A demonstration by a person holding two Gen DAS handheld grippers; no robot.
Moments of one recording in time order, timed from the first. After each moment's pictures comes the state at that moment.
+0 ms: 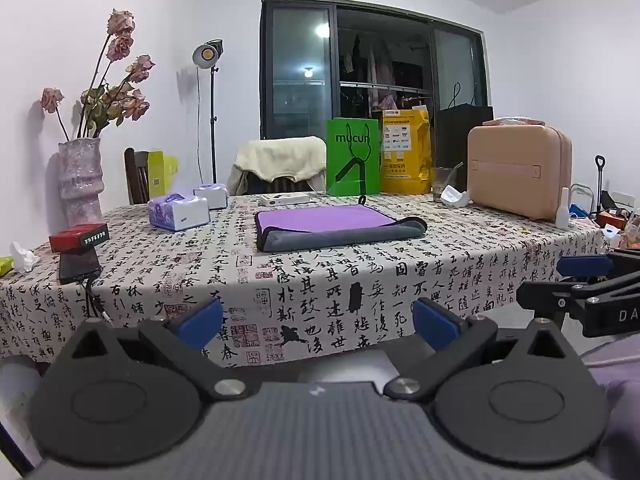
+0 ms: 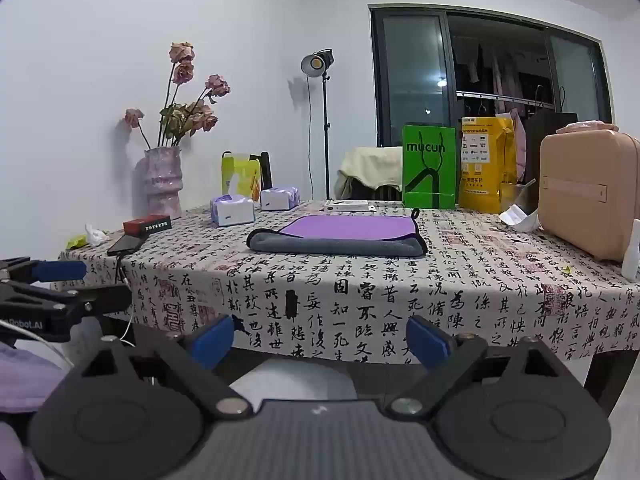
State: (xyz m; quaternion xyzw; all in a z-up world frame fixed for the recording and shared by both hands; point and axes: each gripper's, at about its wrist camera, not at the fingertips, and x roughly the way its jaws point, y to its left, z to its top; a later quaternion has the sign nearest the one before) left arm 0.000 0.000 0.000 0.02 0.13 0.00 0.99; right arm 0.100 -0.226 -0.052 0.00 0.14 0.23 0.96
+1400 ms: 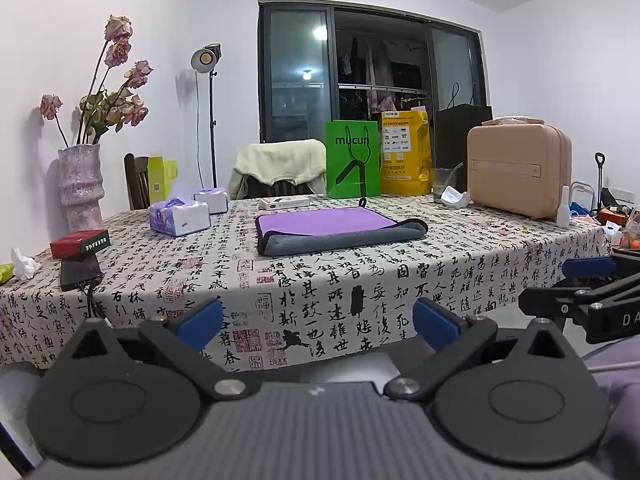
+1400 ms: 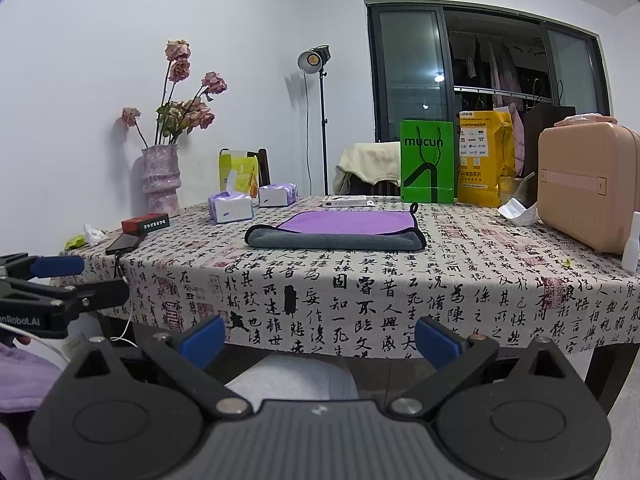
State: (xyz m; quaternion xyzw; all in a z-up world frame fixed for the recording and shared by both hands) left arm 0.000 -0.002 0.003 0.02 0.13 0.00 0.99; right arm 0.101 -0.226 -0.054 0.00 0.15 0.23 0.96
